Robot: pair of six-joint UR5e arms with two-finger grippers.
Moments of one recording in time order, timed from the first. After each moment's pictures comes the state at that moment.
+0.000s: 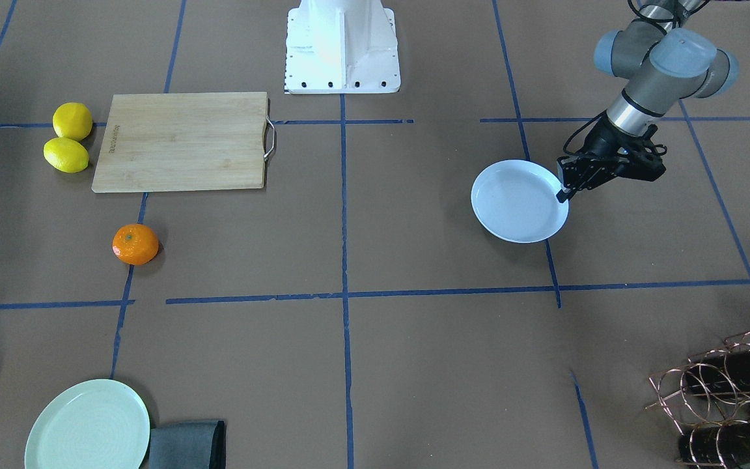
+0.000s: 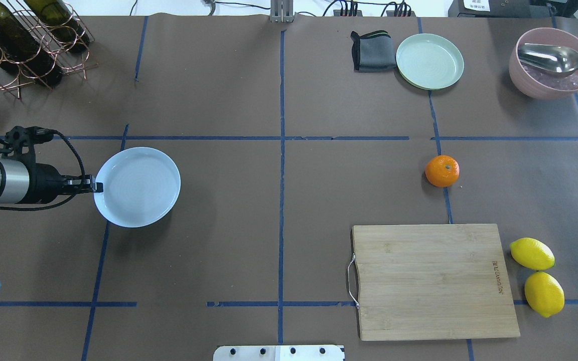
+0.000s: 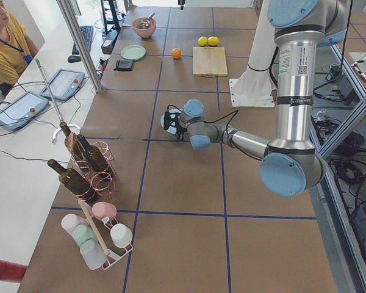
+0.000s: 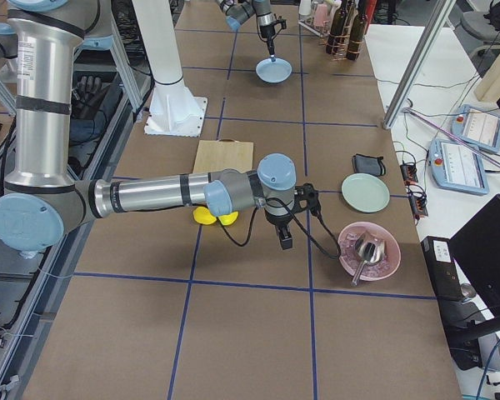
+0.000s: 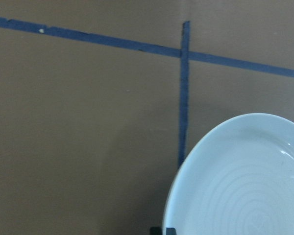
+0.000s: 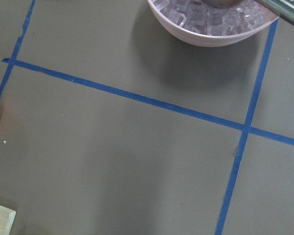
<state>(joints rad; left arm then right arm) -0.72 -1.59 -1.77 -2.47 -1.92 -1.27 1.44 -1.69 1.82 -1.39 2.39 0.04</state>
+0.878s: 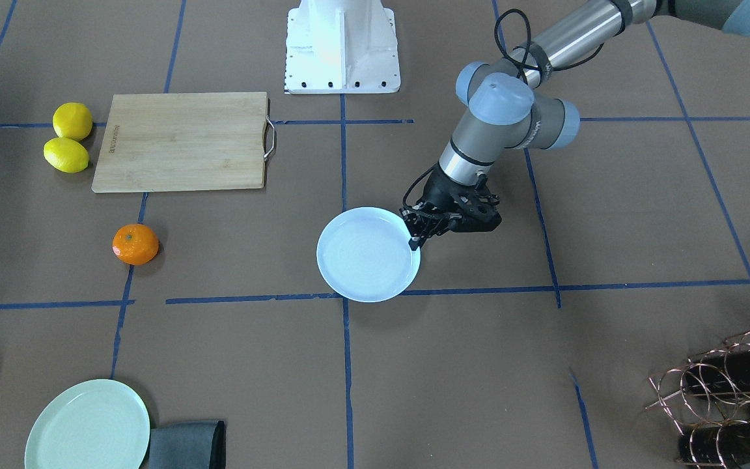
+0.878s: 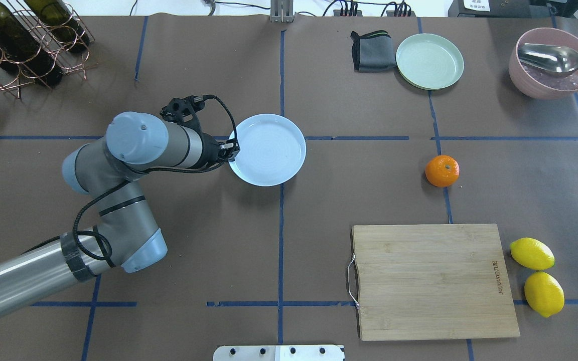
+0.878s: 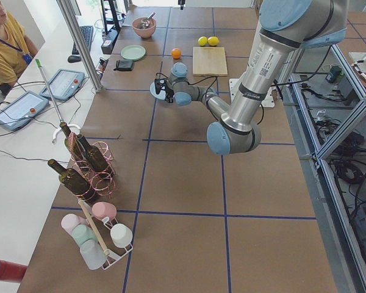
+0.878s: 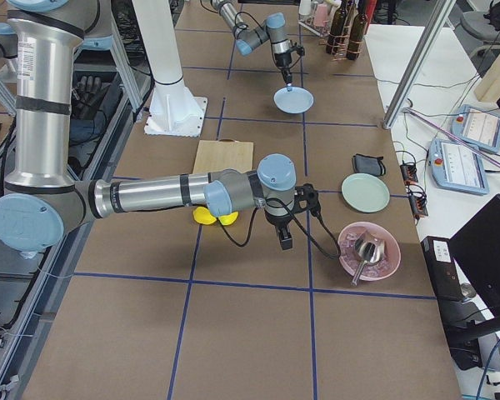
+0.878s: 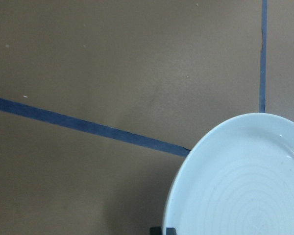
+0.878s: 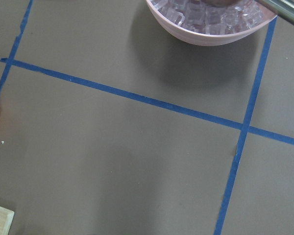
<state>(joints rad) -0.57 -2.16 -1.46 -2.23 -1.77 -1.51 1.44 -1.69 1.82 -1.39 2.38 0.05</state>
